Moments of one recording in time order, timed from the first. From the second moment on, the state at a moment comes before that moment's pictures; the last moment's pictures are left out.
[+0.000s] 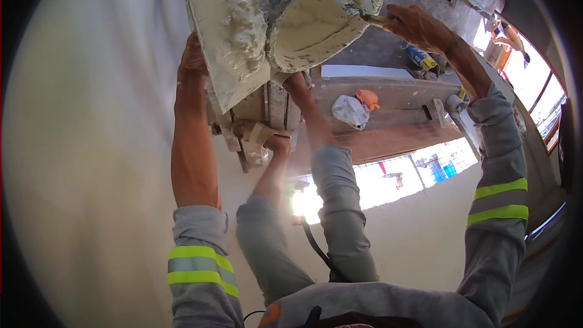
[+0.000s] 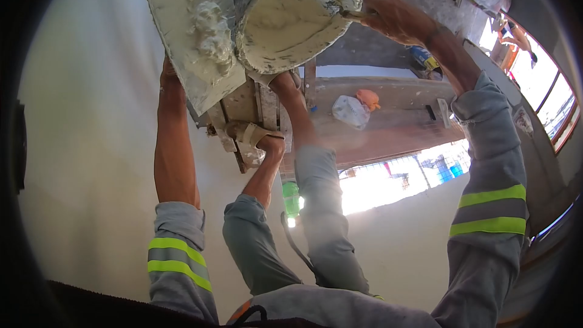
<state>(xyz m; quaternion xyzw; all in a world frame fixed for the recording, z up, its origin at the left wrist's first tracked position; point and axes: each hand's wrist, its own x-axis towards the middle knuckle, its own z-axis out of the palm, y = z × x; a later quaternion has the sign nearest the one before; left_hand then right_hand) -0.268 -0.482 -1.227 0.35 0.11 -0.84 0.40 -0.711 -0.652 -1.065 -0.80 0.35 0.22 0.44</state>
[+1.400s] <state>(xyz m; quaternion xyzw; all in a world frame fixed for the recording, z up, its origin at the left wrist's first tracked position) -0.369 -0.514 -1.125 0.22 0.15 -0.71 0.66 -0.545 -0.499 -0.779 -0.67 0.63 -0.01 0.39</state>
